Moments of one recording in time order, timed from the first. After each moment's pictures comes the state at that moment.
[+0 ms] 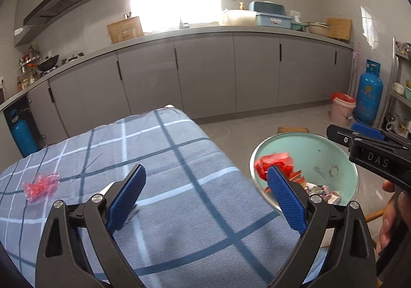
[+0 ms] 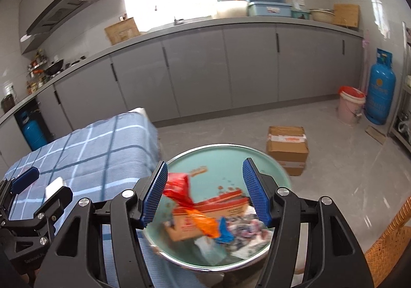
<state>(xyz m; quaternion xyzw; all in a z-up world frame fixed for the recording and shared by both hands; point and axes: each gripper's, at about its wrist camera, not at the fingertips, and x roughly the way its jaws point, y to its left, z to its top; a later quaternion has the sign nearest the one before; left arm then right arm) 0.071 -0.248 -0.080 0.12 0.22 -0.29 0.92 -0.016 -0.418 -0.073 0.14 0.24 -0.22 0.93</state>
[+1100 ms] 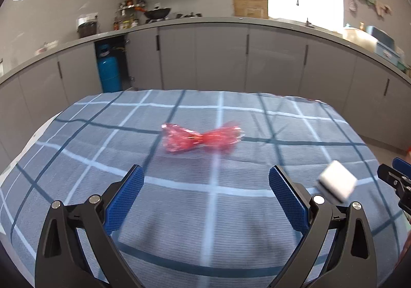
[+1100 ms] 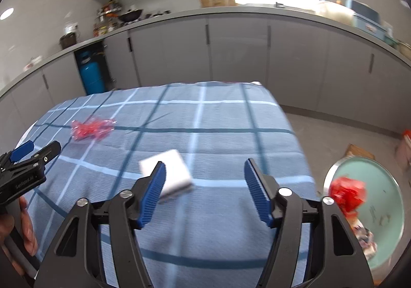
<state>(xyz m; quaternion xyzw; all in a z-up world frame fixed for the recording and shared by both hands) 0.165 0.015 -0.093 0.01 0.29 -0.03 0.96 0.108 -0.232 -0.084 0.05 0.31 -0.02 0.95</state>
